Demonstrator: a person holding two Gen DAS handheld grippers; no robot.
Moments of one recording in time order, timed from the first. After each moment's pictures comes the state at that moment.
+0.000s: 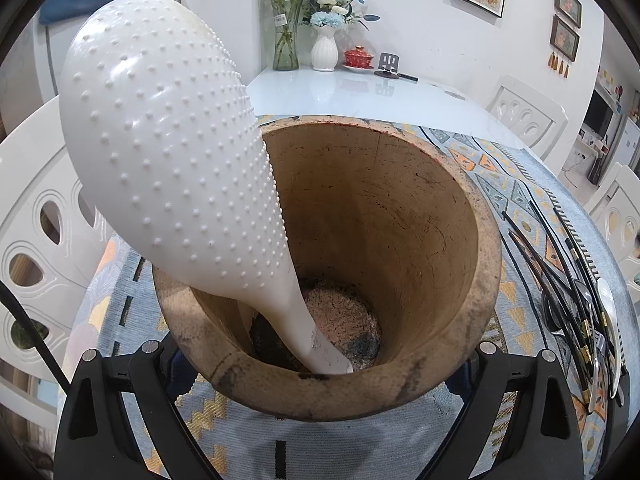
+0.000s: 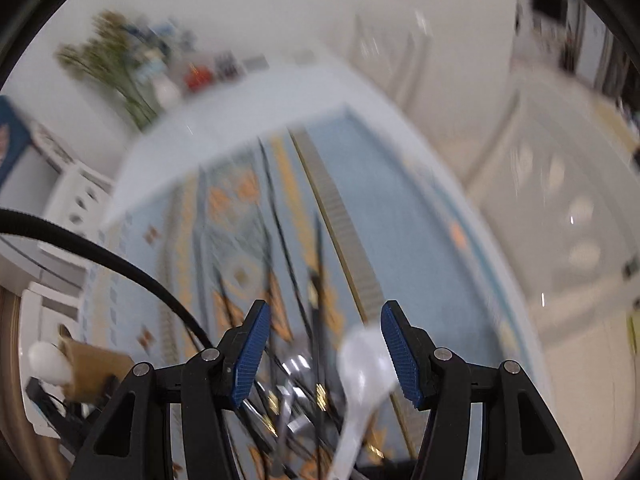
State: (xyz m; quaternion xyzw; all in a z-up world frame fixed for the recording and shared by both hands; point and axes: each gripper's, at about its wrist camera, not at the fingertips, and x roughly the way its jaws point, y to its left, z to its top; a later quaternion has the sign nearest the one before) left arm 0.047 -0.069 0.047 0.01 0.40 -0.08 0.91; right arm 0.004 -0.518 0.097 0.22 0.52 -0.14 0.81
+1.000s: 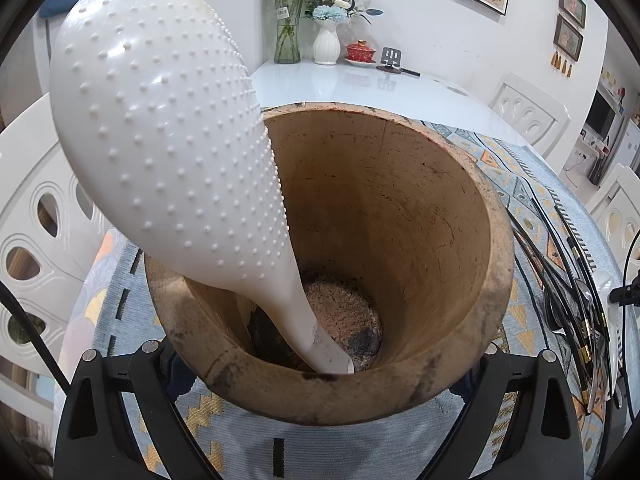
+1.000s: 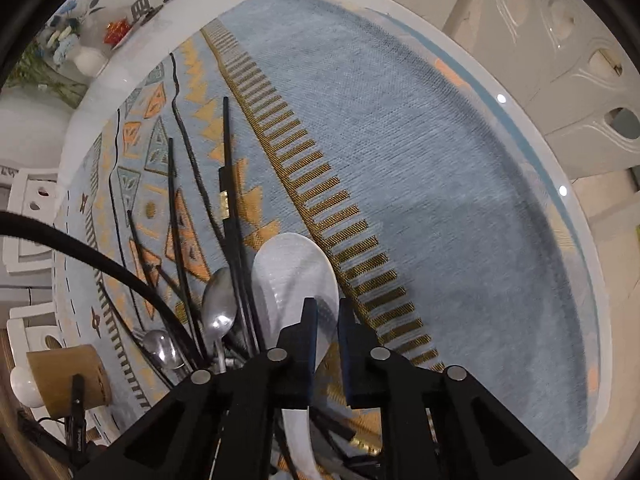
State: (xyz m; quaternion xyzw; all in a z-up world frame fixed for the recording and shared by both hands) left arm 0.049 -0.067 0.042 0.00 0.41 -0.08 0.91; right arm -0.005 -0.546 0.024 0.30 0.60 -0.15 0.73
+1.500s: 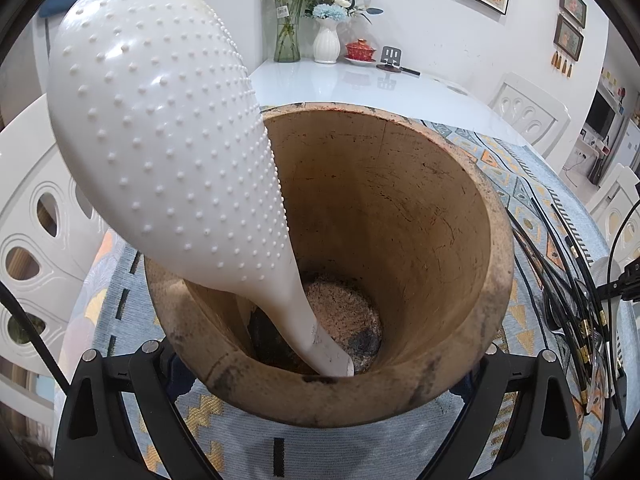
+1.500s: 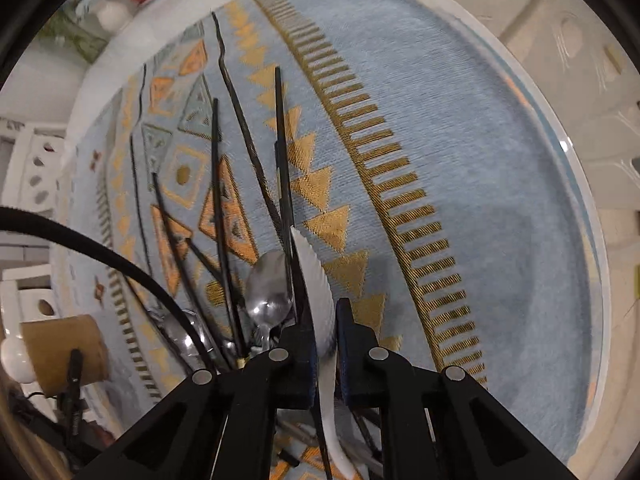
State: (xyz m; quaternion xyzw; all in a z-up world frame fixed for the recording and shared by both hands) left arm 0.050 -0.066 0.043 0.00 0.42 -0.08 0.91; right arm 0.040 -0.500 0.009 0.25 0.64 -0.11 0.72
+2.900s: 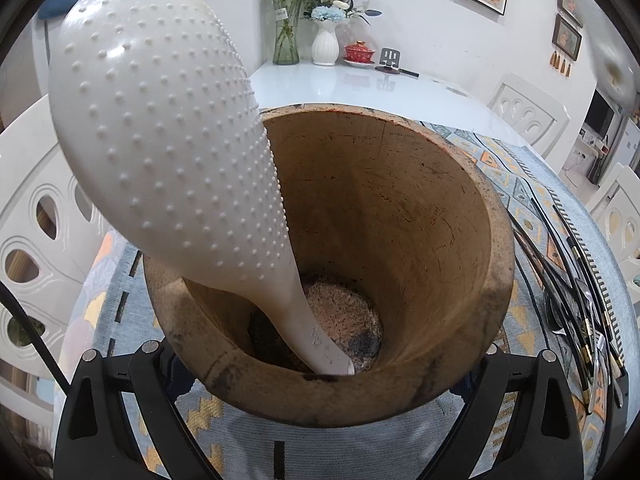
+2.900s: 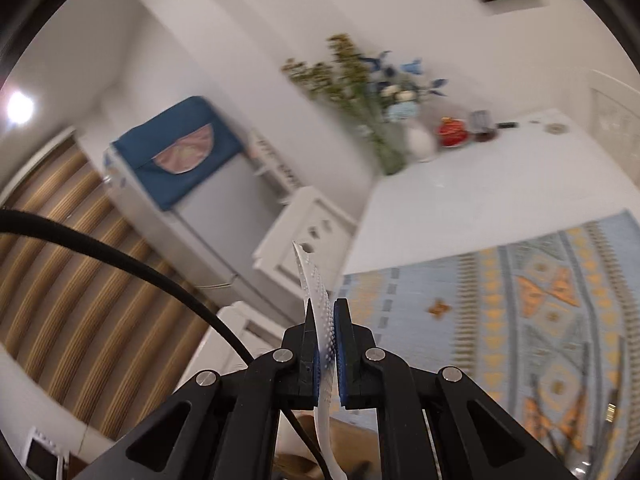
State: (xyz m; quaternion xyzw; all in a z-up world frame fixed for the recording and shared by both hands) left arm 0.052 -0.065 0.043 0.00 0.41 -0.08 0.91; right arm 0.112 -0.297 0.204 0.24 0.29 0.23 0.90
